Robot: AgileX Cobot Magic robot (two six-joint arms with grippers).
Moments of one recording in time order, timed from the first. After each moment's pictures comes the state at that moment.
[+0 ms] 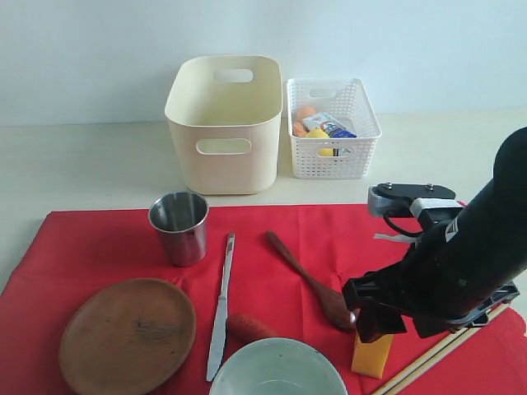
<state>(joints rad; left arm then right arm) -0.05 0.01 0.00 0.00 0.37 0.03 0.46 1.51 -0.71 0.32 0.67 0.07</state>
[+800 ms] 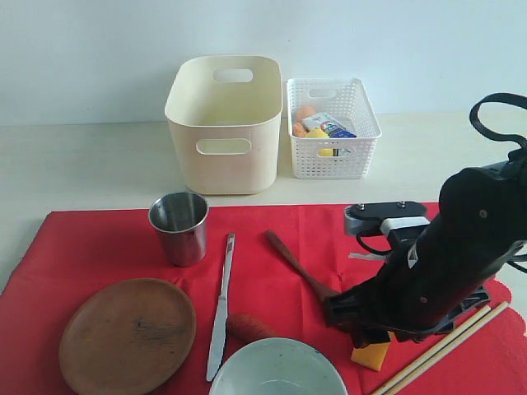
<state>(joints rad) -0.05 0.01 0.00 0.00 0.37 0.03 0.55 1.65 -0.71 0.17 0.52 0.24</state>
